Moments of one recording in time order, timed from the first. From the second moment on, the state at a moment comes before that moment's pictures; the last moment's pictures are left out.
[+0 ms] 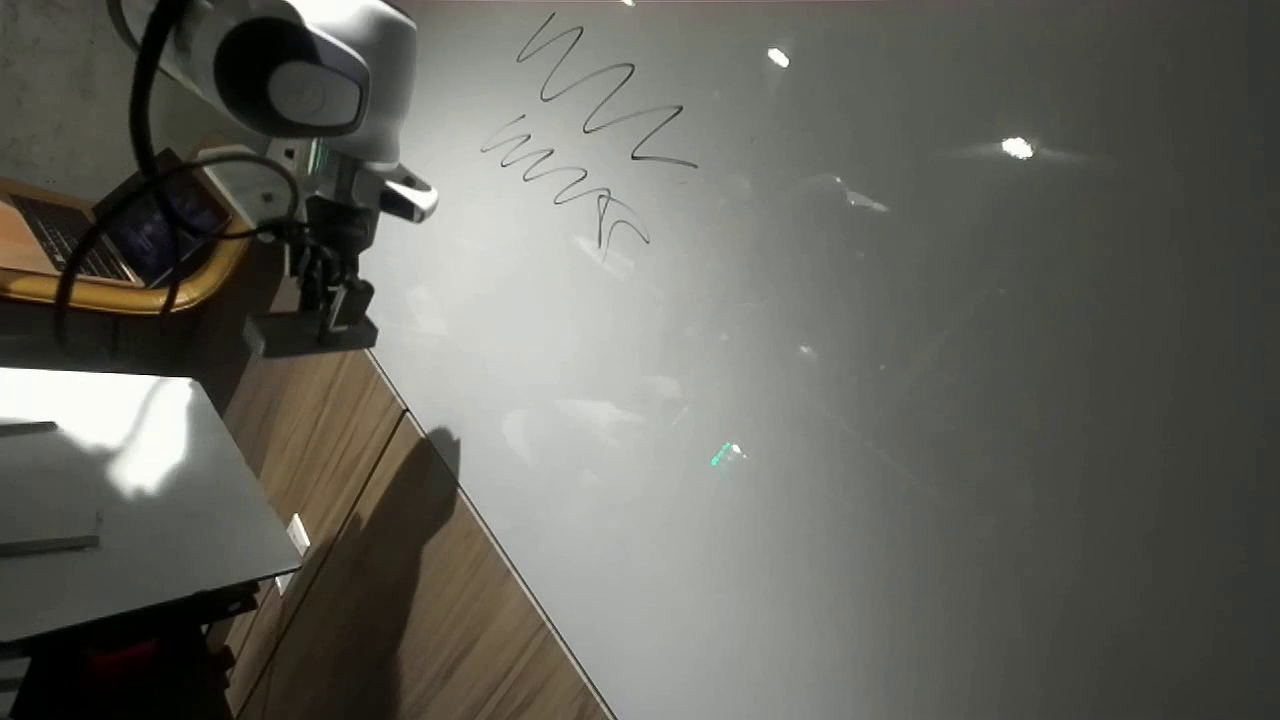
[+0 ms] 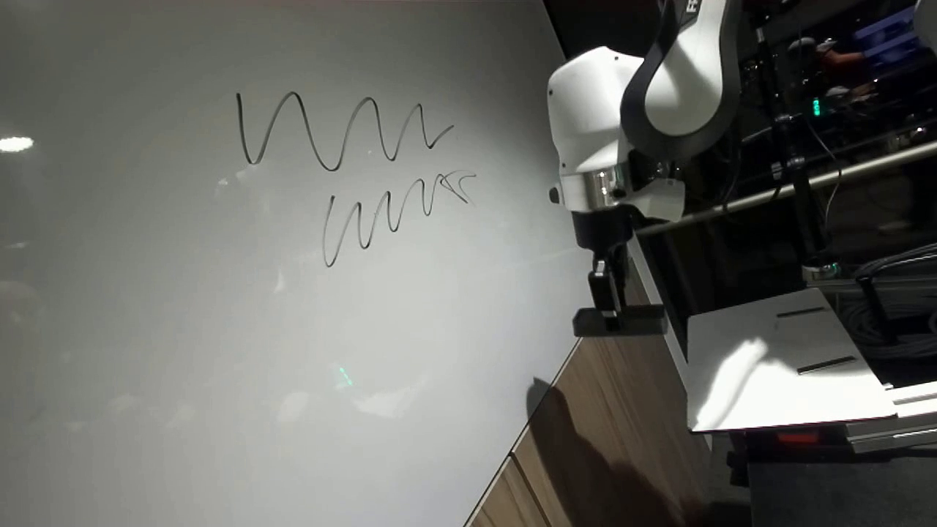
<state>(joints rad) 0.13 -0.17 0.12 -2.72 -0.05 2.79 0.17</state>
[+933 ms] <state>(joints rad) -0.09 -0.33 0.48 -2.22 -0.36 2.83 0.55</state>
